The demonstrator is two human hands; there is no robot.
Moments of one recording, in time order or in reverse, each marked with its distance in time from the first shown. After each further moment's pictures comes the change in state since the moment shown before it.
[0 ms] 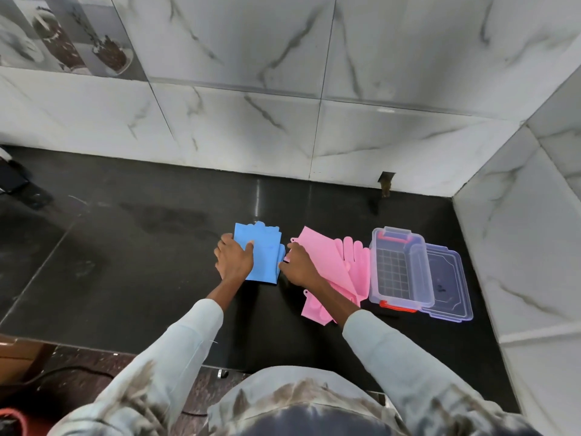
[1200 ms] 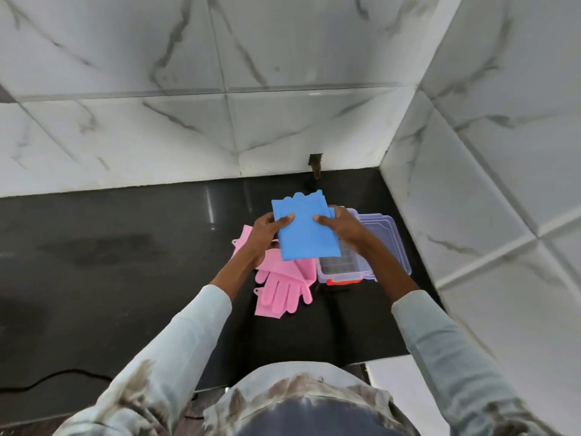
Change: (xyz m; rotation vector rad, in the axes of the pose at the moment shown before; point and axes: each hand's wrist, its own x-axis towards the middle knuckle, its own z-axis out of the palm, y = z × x) left_hand -0.058 0.142 0.106 -0.617 -0.787 0.151; right_hand -0.047 0.125 -0.194 0.699 0.124 0.065
